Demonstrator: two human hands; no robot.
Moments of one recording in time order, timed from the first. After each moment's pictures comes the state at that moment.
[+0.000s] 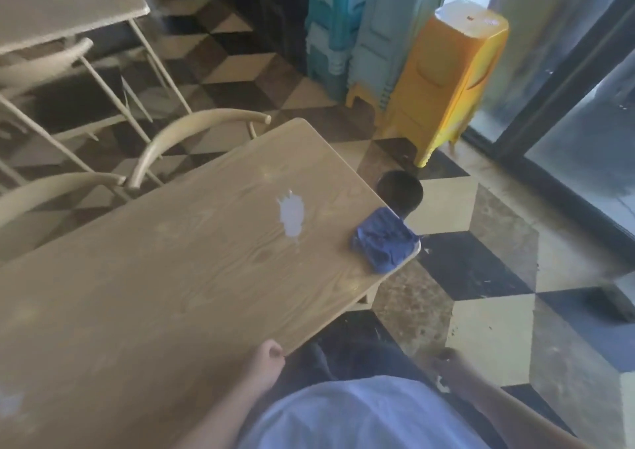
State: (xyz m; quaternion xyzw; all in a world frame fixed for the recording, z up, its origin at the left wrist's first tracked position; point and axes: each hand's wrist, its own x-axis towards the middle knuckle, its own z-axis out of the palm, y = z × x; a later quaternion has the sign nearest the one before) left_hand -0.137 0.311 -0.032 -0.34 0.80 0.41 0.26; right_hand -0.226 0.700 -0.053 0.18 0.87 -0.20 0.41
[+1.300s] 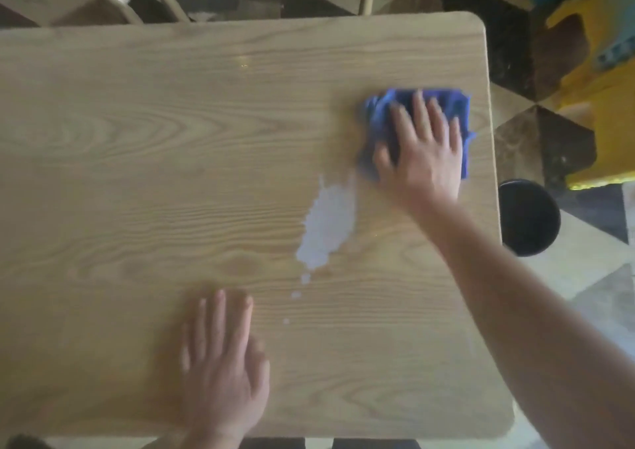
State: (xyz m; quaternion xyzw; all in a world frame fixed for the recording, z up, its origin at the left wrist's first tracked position) left_hand -0.257 0.359 -0.099 -0.48 0.87 0.07 0.06; right_hand -0.639 0.339 -0.099 -0.39 0.91 -0.10 0.07
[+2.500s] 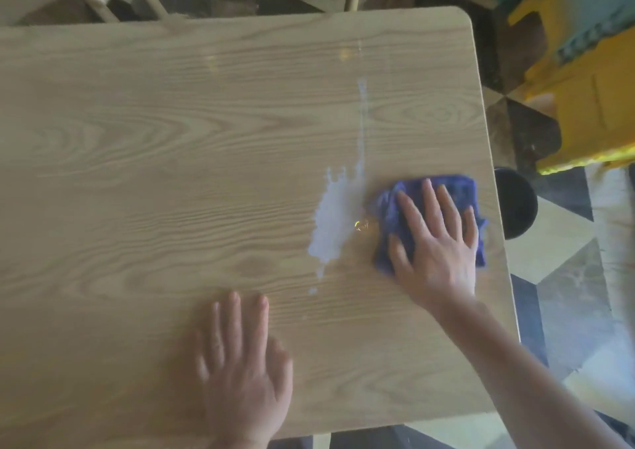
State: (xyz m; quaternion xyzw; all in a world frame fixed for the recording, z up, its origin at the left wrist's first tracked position) left_hand -0.258 0.357 -0.096 -0.47 0.88 0.08 0.06; right_hand -0.542 0.437 -0.085 -0.36 0.93 -0.04 0.11
